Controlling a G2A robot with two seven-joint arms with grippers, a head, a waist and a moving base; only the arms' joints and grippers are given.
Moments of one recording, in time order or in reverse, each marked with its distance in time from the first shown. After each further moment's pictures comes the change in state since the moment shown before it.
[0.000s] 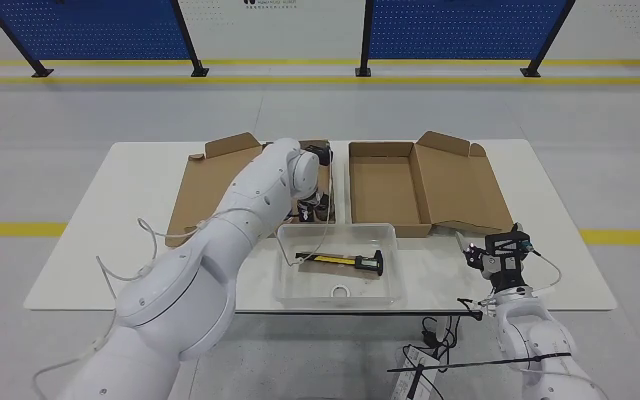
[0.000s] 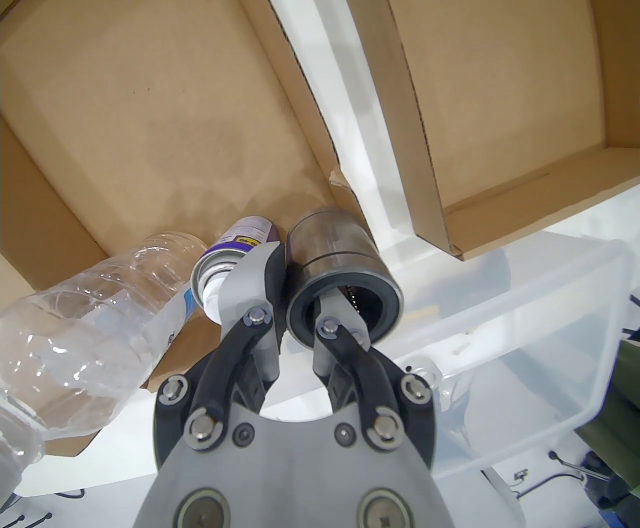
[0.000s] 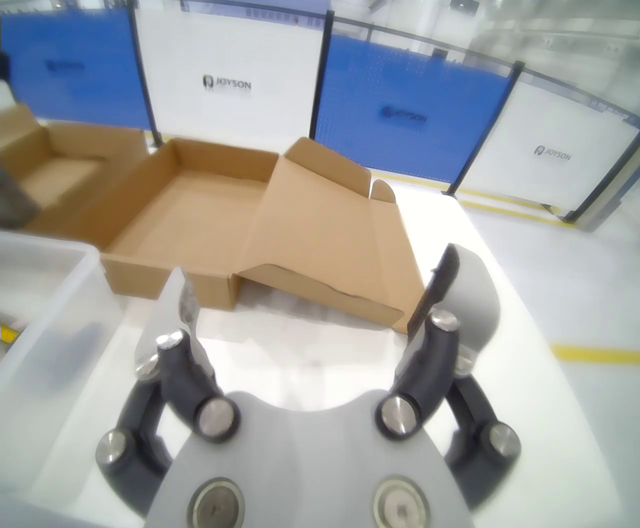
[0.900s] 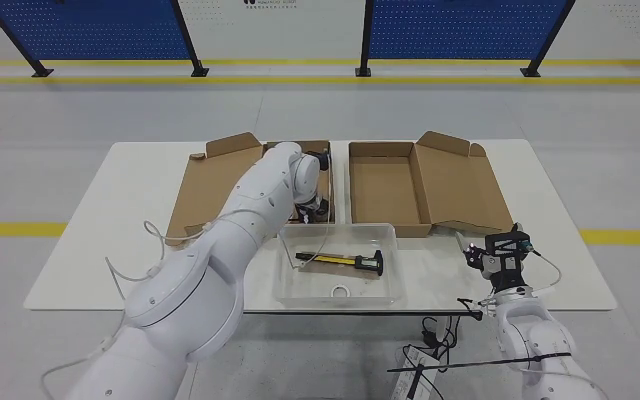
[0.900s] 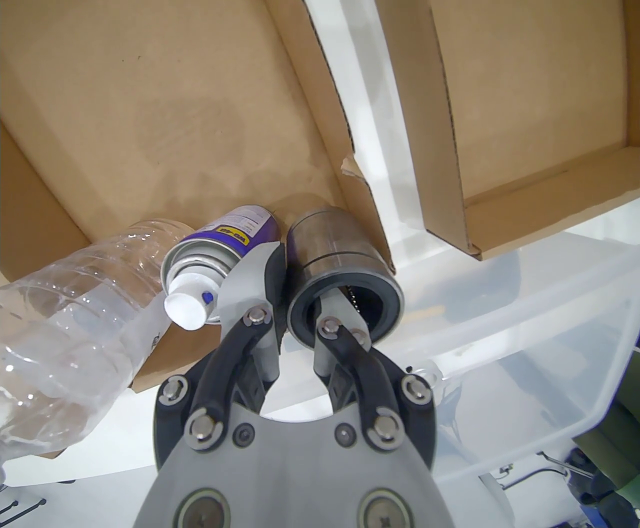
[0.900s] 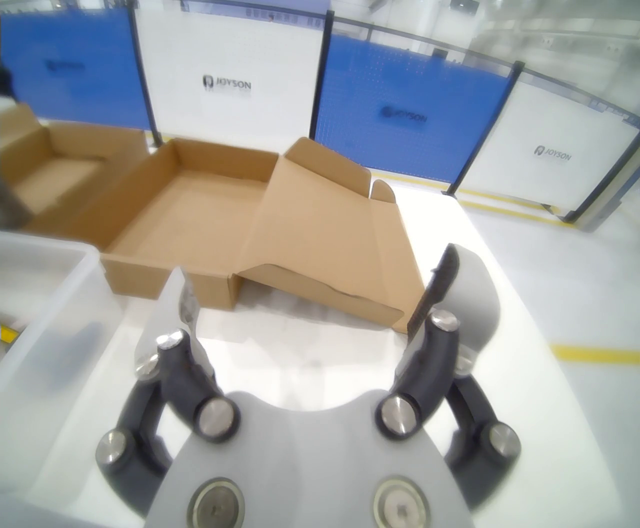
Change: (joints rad) left arm 0.001 -0.039 -0.024 0.080 0.021 -0.002 -0.003; right arm 0.000 0.000 0.000 0.000 0.000 0.000 0.000
